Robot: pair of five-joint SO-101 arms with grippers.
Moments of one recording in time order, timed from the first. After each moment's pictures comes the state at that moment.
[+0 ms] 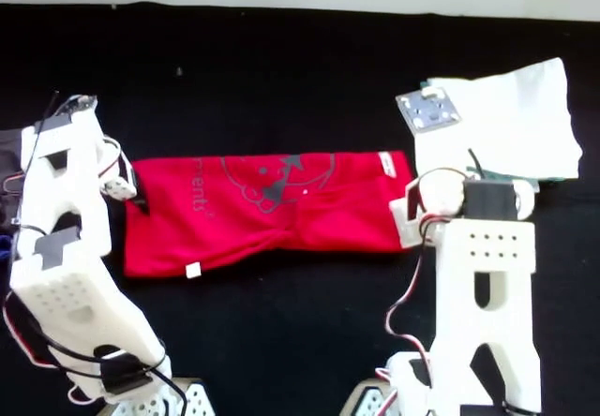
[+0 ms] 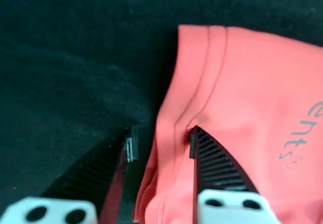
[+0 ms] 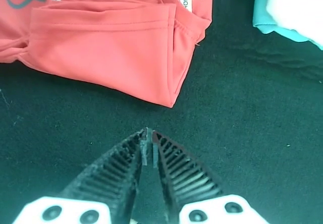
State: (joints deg) left arm -26.2 30.6 -2.2 70.2 -2.7; right arm -5.0 -33.7 23.3 87.3 18.9
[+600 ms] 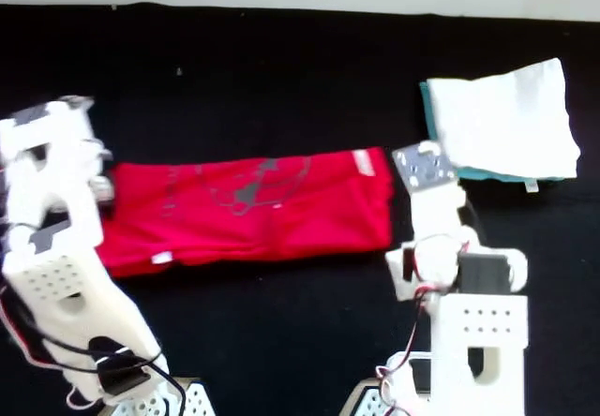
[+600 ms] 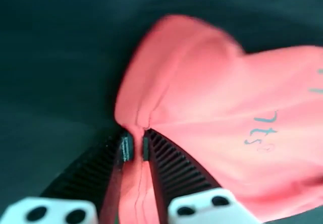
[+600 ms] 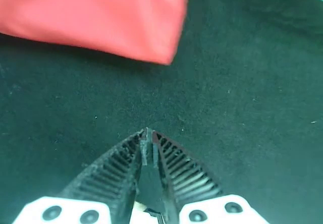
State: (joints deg) left arm -36.2 34.9 -17.7 84.4 -9.7; right arm -3.9 -57.0 49.4 84.1 18.9
